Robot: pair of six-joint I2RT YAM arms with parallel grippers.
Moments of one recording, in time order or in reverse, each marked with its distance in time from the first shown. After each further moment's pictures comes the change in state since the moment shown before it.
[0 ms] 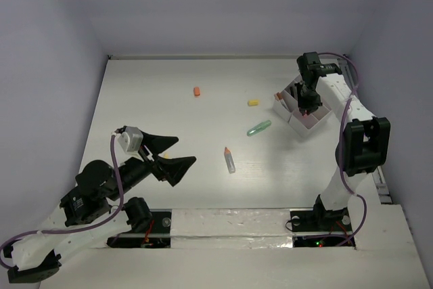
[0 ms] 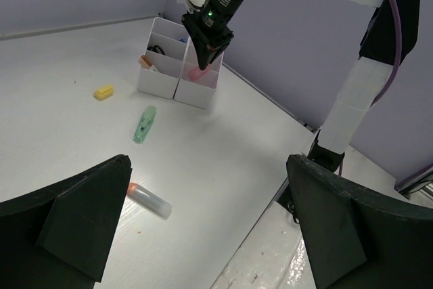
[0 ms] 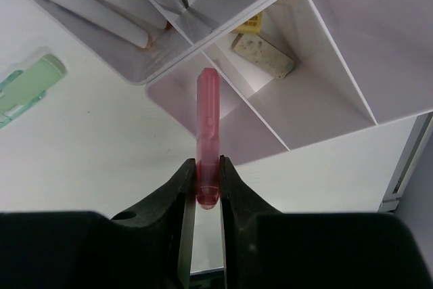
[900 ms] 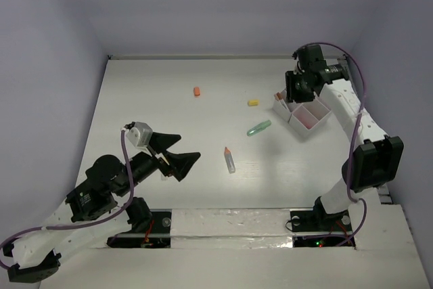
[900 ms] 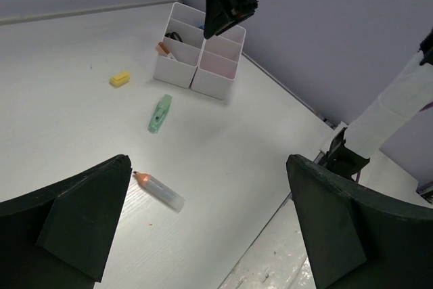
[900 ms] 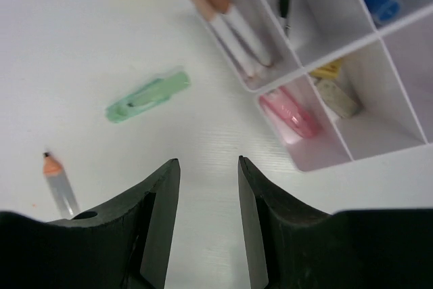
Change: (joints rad) left arm 0.019 0.064 0.000 -0.001 -0.031 0.001; right arm 0.072 -0.156 0.000 0.104 -0.193 0.021
